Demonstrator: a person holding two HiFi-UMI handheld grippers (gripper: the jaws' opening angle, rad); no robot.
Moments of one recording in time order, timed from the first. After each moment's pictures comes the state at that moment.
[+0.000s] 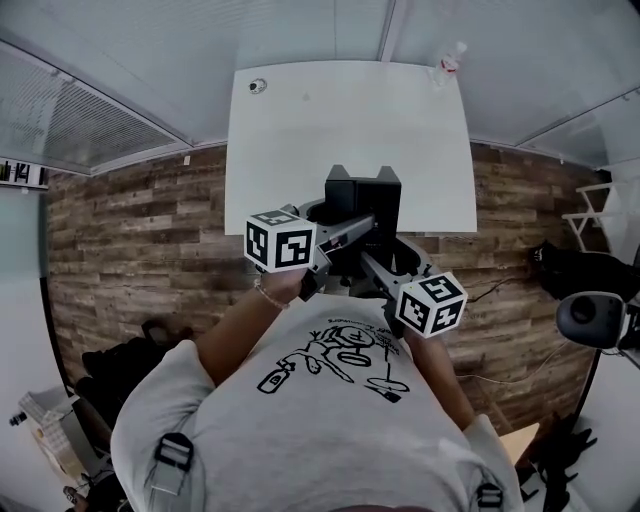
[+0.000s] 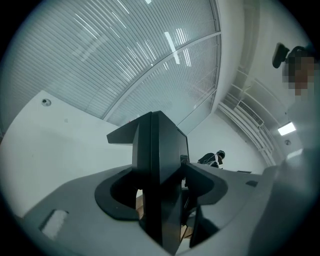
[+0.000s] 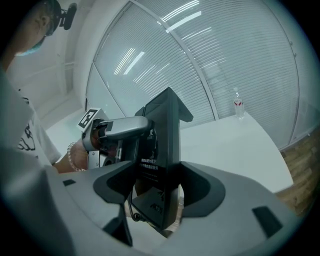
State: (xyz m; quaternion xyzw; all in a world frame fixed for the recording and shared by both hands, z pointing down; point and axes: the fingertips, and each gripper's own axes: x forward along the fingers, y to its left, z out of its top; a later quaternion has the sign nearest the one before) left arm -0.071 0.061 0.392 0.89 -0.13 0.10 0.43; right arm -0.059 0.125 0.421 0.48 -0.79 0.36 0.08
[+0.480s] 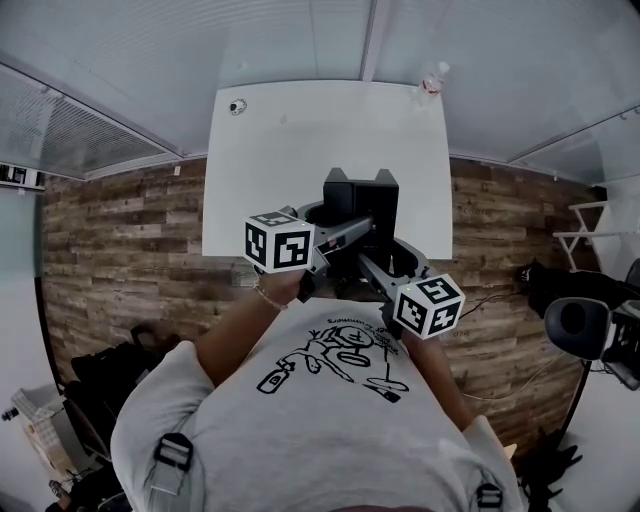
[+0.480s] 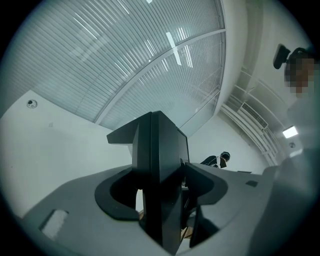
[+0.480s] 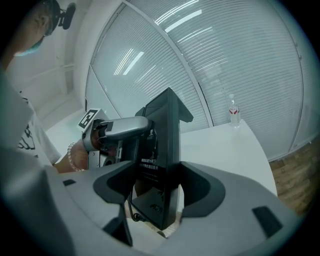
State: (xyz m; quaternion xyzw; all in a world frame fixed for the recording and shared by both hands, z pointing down) left arm 0.018 0.011 0.383 0.88 -0.14 0.09 0.43; right arm 0.031 0.074 0.412 0.47 -0.80 0.36 0.08
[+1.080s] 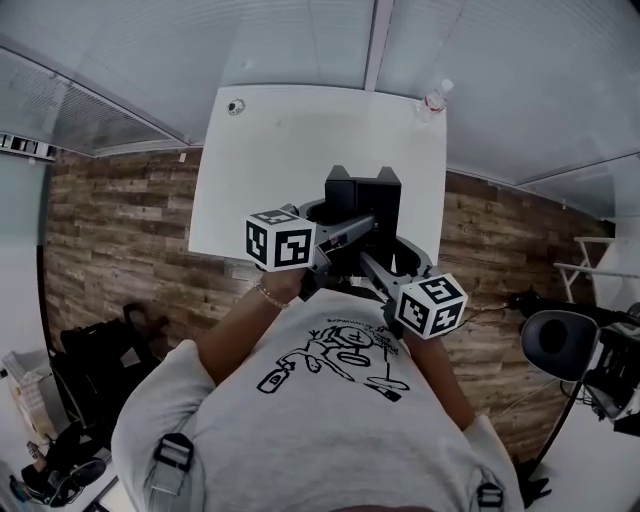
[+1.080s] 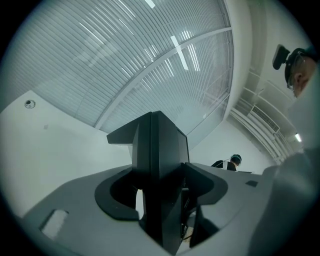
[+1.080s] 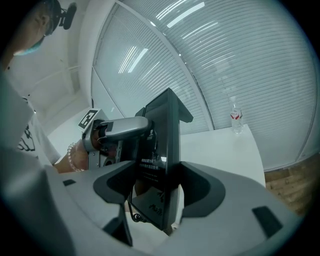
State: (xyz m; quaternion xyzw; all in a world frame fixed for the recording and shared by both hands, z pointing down) left arm 0.086 -0.034 0.385 0.87 -0.20 0.08 0.44; right arm 0.106 0.028 0.413 0.43 -0.82 0.36 0.10
